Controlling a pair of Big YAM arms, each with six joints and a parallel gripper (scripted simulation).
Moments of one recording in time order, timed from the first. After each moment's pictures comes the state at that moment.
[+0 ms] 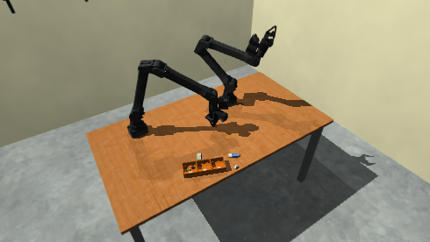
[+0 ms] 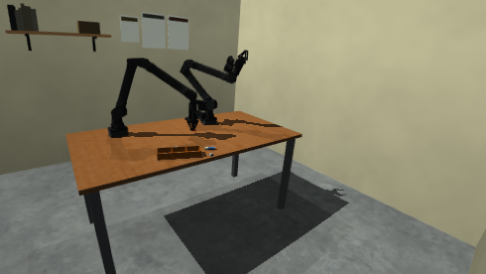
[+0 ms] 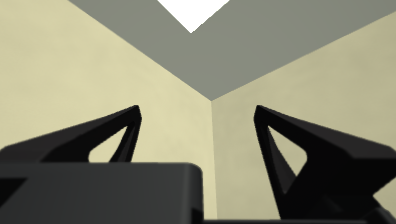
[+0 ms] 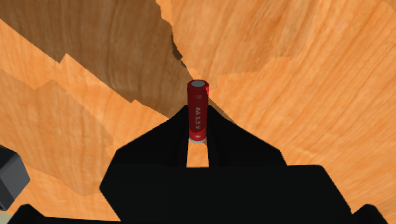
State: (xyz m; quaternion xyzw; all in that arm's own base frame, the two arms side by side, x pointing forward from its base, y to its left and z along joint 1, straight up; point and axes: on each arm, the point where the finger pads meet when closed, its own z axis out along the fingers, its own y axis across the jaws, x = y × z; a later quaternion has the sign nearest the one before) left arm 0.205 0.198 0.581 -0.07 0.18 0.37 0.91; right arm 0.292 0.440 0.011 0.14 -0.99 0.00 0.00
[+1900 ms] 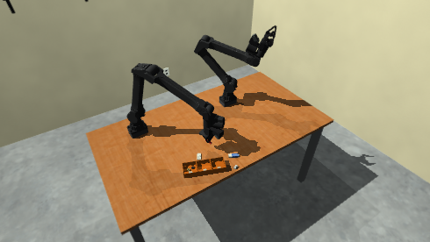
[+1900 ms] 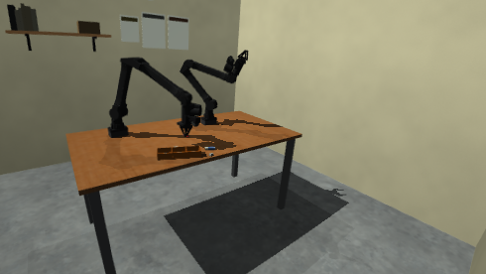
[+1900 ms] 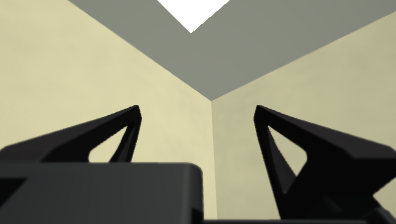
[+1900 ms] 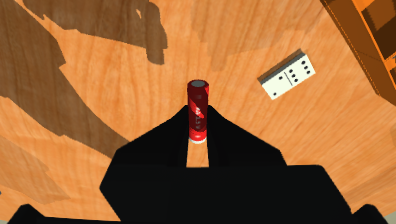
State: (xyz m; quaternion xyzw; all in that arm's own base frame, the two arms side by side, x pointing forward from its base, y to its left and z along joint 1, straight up) left arm 0.205 0.198 0.581 -0.07 0.18 0.37 0.91; right arm 0.416 0.314 0.029 0.13 -0.99 0.00 0.01
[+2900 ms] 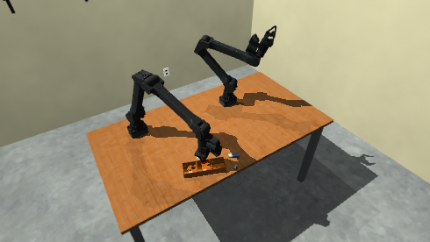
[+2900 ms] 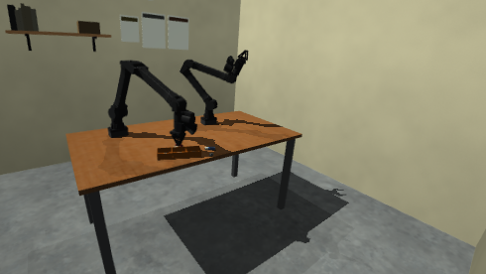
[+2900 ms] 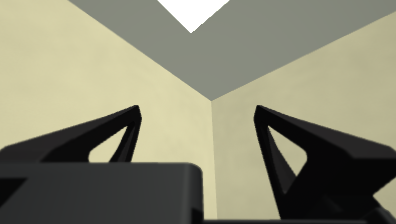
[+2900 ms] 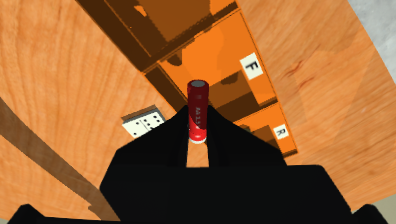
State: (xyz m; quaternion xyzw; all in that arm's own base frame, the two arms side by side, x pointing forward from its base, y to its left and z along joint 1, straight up) left arm 0.205 0.198 0.581 -0.07 0.18 0.37 0.91; right arm 0.529 0.204 0.026 0.29 -0.96 0.01 0.01
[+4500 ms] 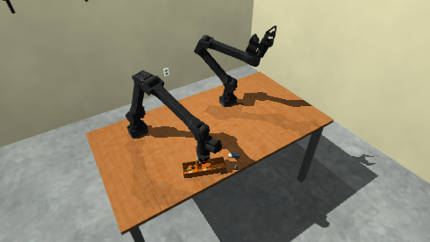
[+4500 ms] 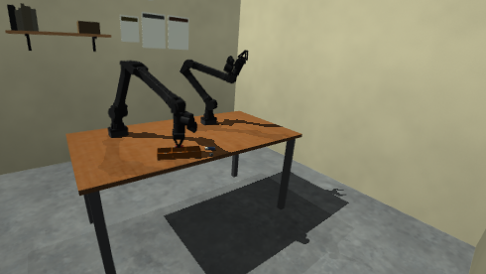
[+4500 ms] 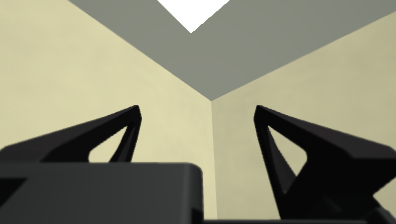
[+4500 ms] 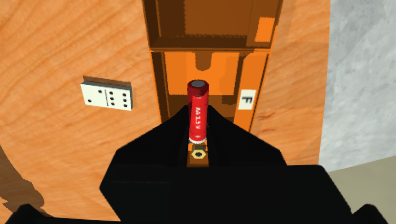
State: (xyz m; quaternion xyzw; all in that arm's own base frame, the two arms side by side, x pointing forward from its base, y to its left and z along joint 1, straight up) left arm 0.205 0.198 0.581 -0.07 0.18 0.37 0.91; right arm 0.537 0.199 0.020 0.55 -0.84 0.00 0.00
